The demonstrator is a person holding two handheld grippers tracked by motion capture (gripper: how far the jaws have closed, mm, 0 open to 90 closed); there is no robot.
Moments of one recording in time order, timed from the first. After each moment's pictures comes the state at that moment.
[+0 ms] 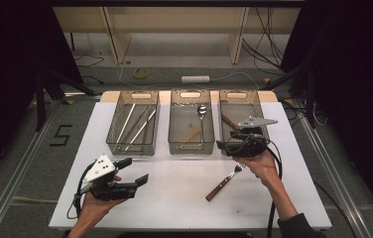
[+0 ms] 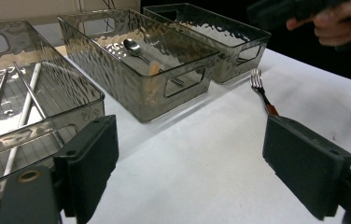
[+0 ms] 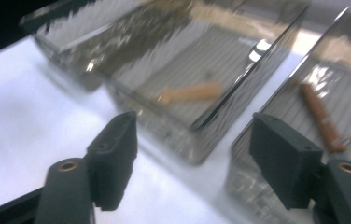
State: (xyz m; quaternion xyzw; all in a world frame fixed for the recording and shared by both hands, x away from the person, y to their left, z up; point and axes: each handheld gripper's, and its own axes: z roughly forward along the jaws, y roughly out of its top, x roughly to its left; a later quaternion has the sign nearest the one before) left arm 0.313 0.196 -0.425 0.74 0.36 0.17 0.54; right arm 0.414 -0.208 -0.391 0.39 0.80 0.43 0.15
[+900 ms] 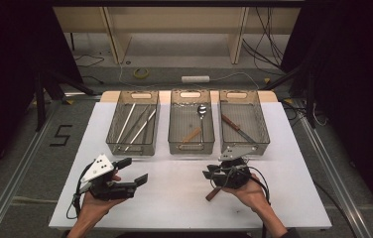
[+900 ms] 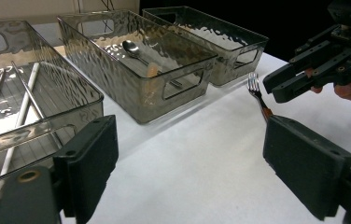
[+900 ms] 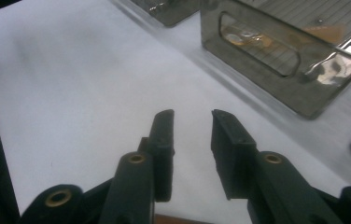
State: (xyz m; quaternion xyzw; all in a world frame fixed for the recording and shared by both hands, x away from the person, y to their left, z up) left arm 0.313 0.197 -0.425 0.74 0.36 0.17 0.55; right arm 0.360 -0.170 -0.432 0.32 0.85 0.40 0.09
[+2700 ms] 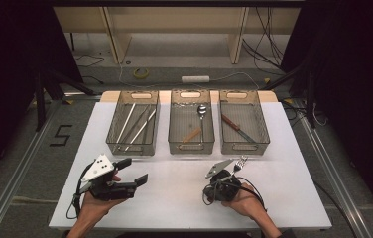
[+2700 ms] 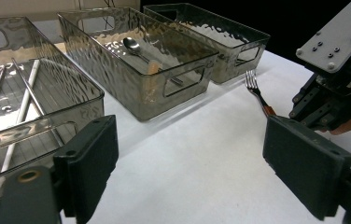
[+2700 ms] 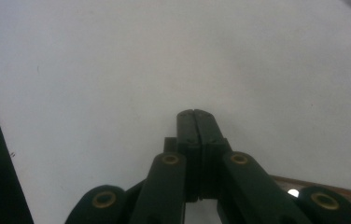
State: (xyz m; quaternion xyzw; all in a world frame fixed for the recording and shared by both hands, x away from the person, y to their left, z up) left arm 0.314 0.197 -0.426 0.74 0.36 0.16 0.55; right arm 0.352 -0.153 -0.473 0.28 0.92 0.27 0.02
